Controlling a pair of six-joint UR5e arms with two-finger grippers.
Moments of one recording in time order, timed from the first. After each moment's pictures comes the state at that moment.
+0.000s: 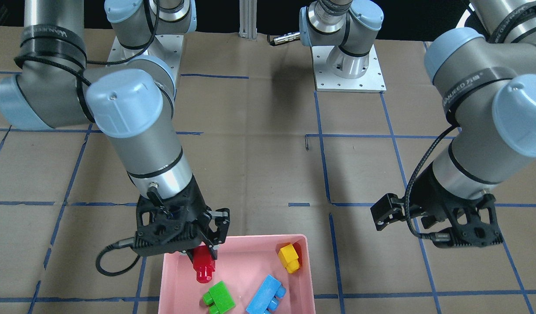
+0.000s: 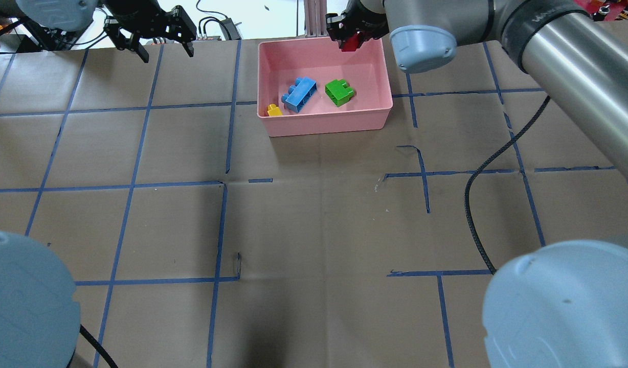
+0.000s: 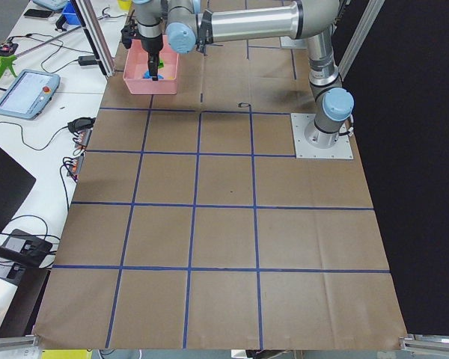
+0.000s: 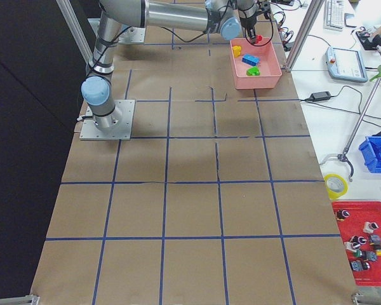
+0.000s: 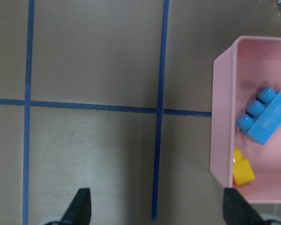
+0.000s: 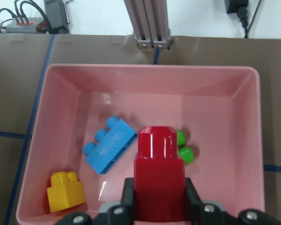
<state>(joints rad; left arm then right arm) -1.48 -1.94 -1.28 -1.41 1.52 0.04 1.77 -1.03 1.26 -2.24 -1.44 0.11</state>
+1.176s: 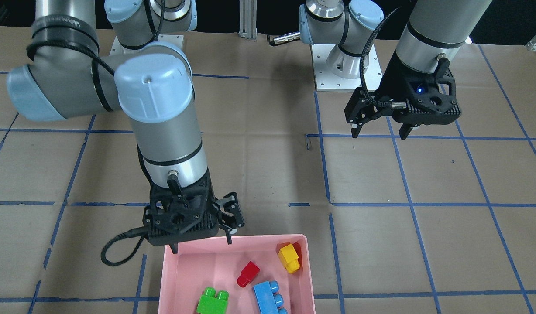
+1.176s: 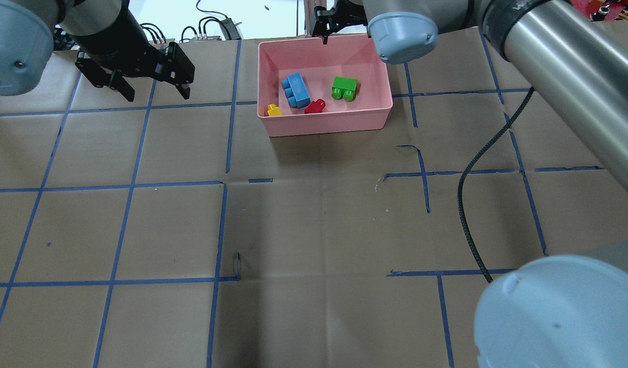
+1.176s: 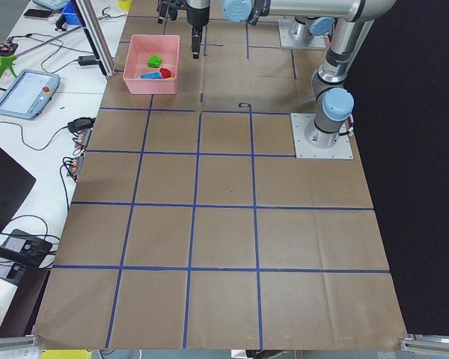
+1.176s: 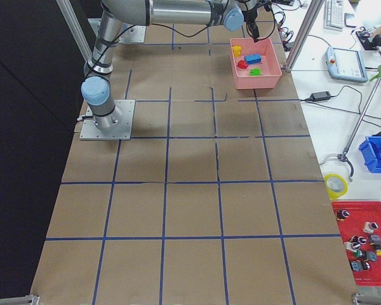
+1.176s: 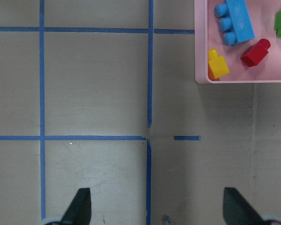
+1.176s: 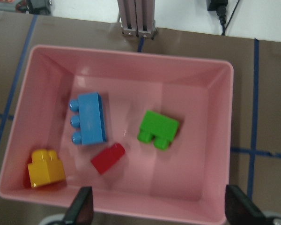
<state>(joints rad) -1.55 -1.64 -1.50 -1.48 1.57 0.04 1.78 -1.13 1.25 -2.02 -1.58 0.07</state>
